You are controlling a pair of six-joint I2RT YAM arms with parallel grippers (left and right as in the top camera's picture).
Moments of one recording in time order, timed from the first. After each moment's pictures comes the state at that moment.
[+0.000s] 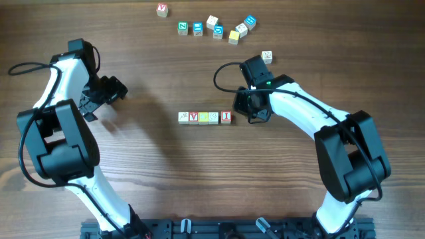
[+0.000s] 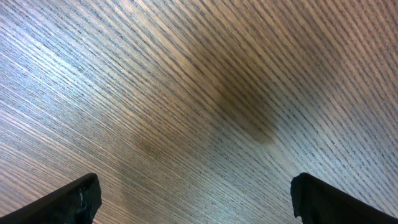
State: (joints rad) left arm 0.24 2.06 1.49 -1.00 -0.04 -0.52; right arm 0.45 1.92 1.20 -0.57 -0.16 0.77
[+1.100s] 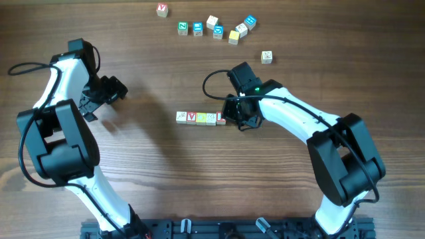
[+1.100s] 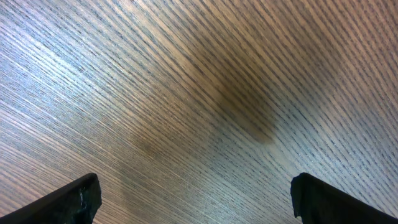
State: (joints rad) left arm 0.24 2.06 1.49 -1.01 -0.04 -0.52; right arm 0.53 1.92 1.20 -0.58 -0.24 0.86
